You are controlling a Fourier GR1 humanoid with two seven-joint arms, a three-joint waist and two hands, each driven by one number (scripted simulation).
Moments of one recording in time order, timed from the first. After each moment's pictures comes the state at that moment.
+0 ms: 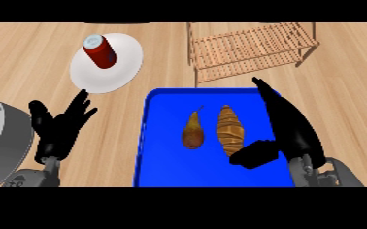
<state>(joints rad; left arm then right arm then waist) -0.08 0.41 -0.18 -1.37 0.40 0.19 0.20 -0.33 -0.38 0.48 -1.91 0.38 0.01 1.15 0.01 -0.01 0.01</state>
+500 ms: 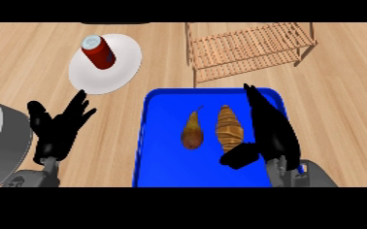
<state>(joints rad) -0.07 0.40 -0.15 -1.36 0.39 0.19 0.20 -0.31 -0.28 0.53 -1.84 0.54 0.03 1.17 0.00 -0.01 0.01</state>
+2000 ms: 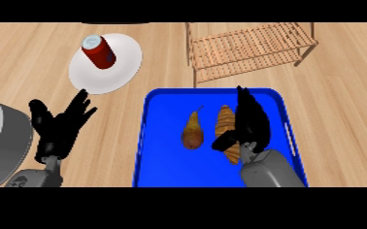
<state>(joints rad) -0.07 0.34 -0.09 -1.37 0.31 0.14 0.24 -0.28 -0.04 0.40 -1.48 0.86 -0.01 1.00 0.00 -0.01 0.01</state>
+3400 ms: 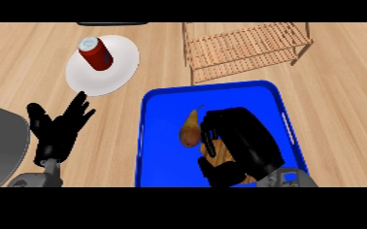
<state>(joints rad) -0.05 0.31 -0.05 -1.39 0.28 0.11 0.24 -0.29 -0.13 0.51 -1.89 0.62 0.32 0.57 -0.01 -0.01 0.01</state>
